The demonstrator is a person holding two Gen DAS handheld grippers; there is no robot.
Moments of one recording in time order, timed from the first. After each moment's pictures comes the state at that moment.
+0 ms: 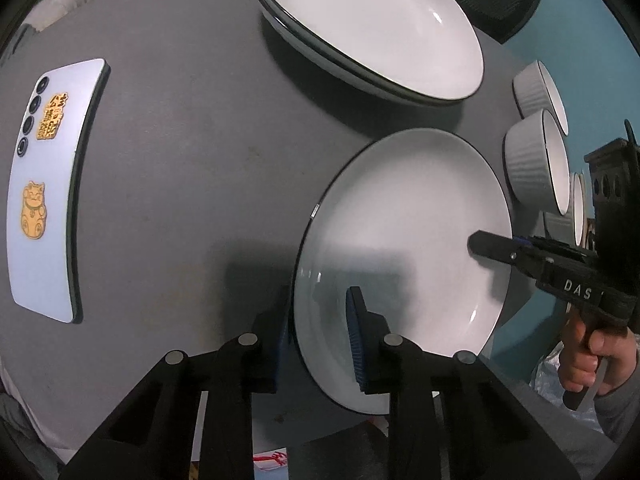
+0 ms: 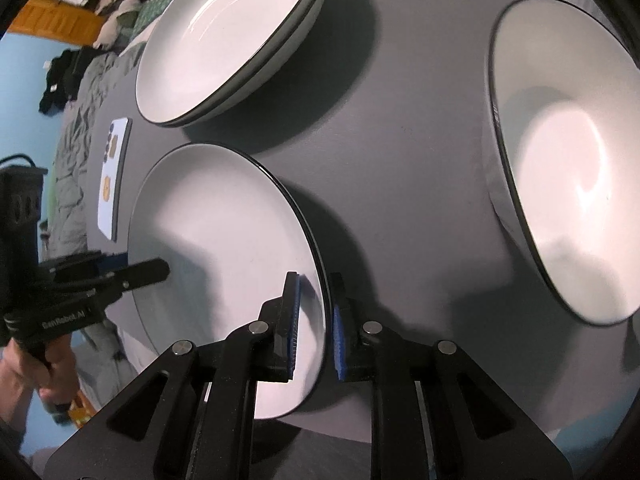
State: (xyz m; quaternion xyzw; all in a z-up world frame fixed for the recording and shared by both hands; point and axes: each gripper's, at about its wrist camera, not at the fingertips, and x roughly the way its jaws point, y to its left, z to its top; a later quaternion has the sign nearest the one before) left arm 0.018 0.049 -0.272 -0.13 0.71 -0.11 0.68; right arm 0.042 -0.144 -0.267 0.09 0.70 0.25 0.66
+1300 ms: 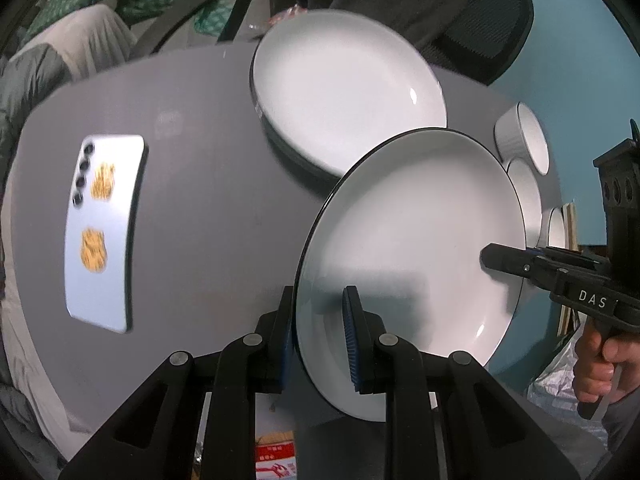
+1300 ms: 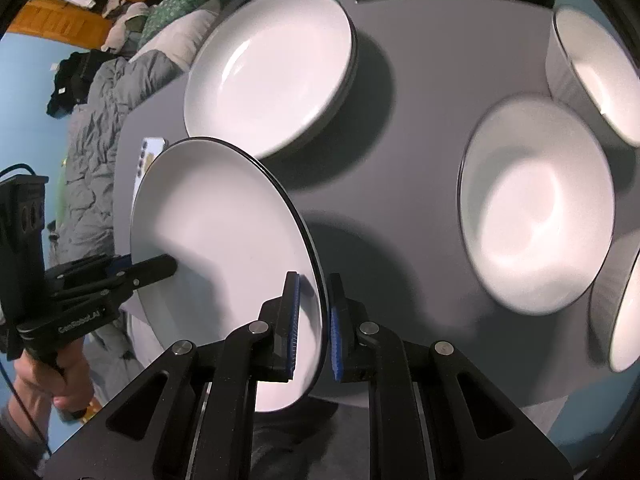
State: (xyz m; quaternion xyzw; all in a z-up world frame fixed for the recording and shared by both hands) left arm 0.037 0.065 -0.199 -0.13 0.68 -0.08 0.72; right arm 0.063 -0.137 -0.206 0.07 0.70 0.26 0.66
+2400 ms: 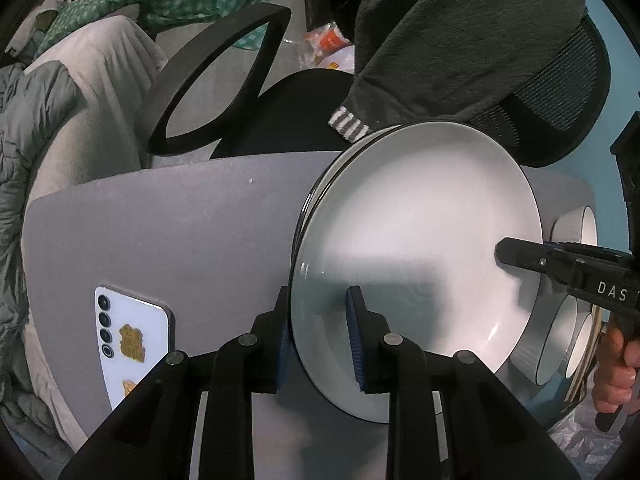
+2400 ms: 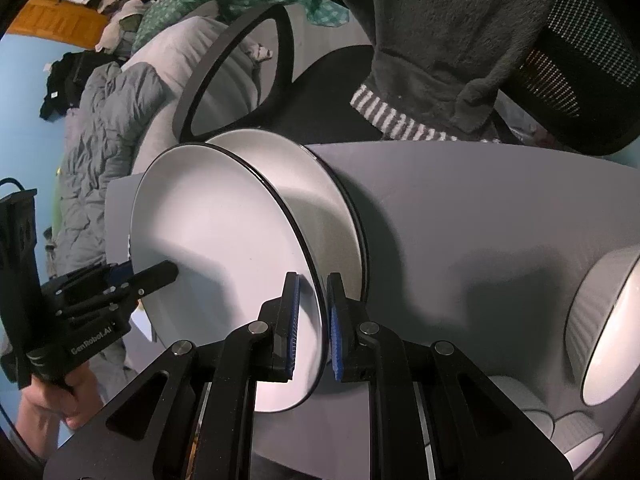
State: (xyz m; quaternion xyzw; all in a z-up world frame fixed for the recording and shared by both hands) left arm 0.158 0.087 -0.228 -0.11 0.69 -0.01 0.72; right arm 0.192 -0.082 -0.232 0.06 0.71 0.27 0.65
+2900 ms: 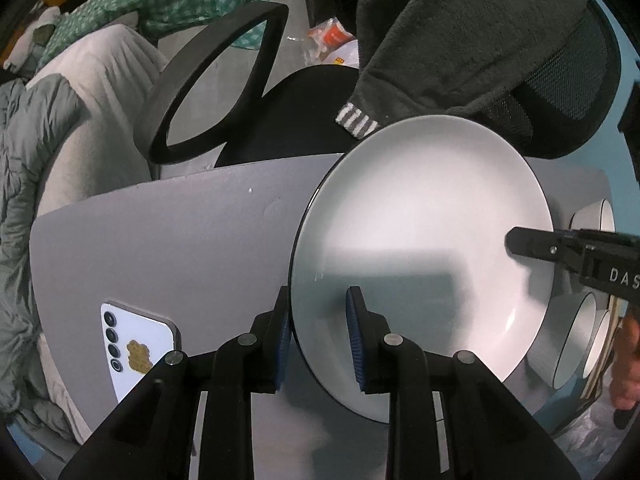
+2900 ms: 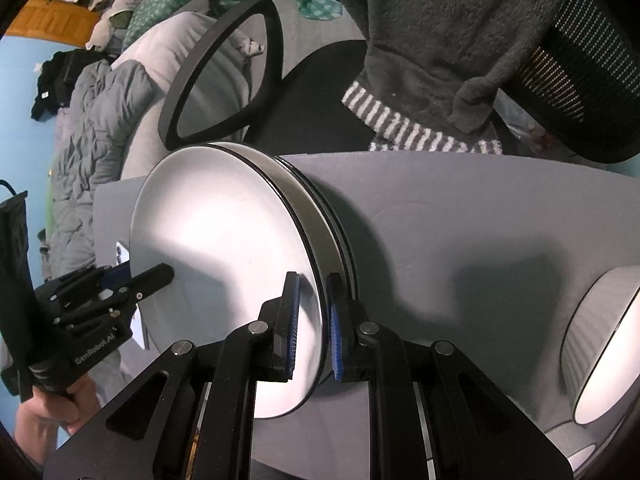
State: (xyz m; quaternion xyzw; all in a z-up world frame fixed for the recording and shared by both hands) left arm 0.165 0.077 -0.235 -0.08 0.69 0.00 0.72; right arm 0.205 -0.076 -0.240 0.04 0.72 0.26 0.64
